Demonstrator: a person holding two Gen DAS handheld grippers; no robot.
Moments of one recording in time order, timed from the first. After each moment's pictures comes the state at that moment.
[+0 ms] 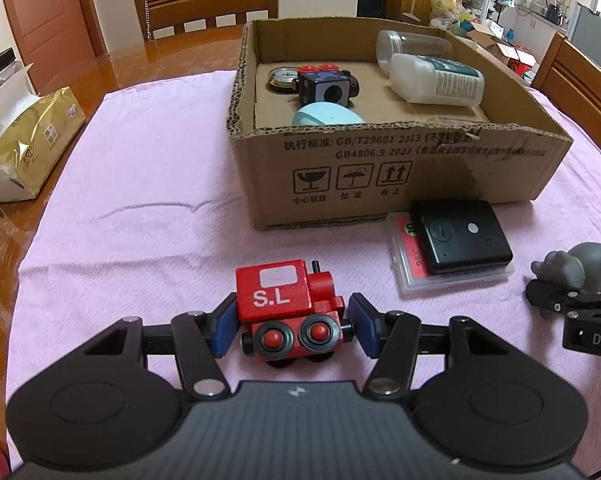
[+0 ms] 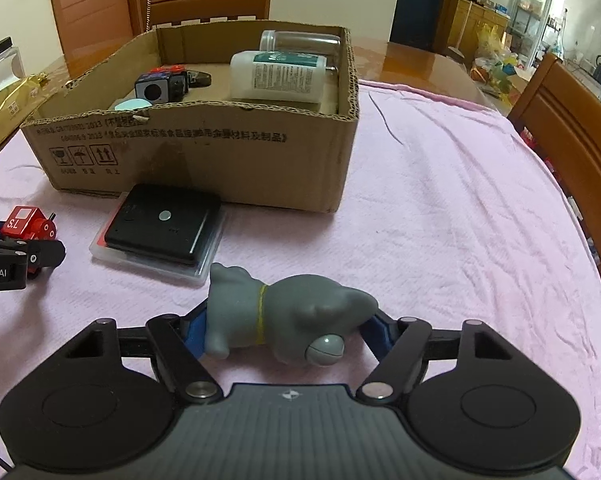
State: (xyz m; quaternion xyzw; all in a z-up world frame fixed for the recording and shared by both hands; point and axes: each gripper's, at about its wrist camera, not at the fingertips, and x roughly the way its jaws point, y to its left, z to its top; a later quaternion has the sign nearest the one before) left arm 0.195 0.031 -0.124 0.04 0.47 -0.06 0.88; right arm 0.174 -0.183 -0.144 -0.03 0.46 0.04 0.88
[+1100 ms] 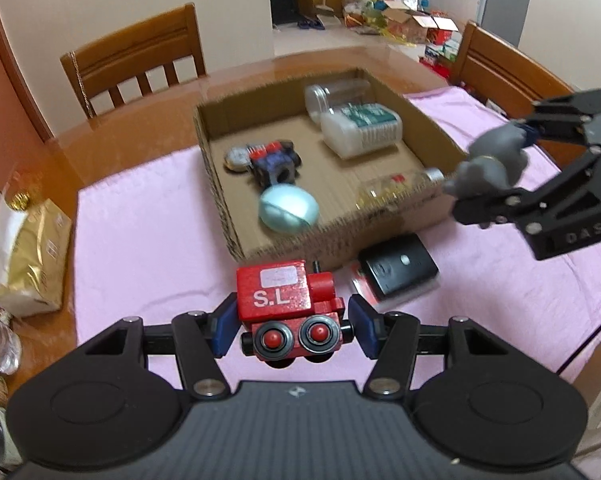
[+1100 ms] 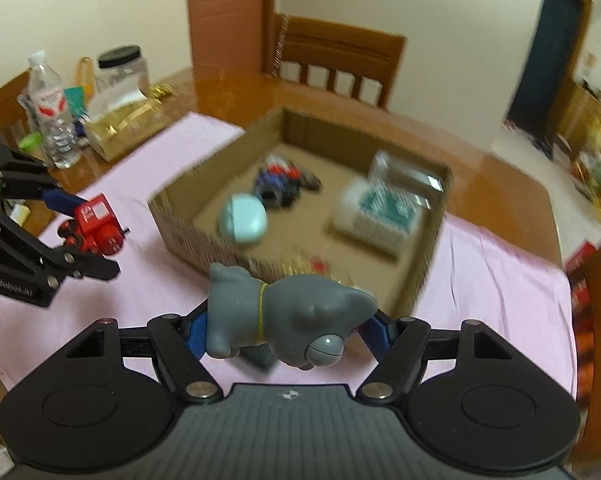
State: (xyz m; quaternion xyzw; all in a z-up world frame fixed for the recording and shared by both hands) left arm 0.202 0.043 -0.020 0.12 0.45 -0.17 0.87; right arm 0.216 -0.164 -0.029 -0.12 0.41 0.23 0.87
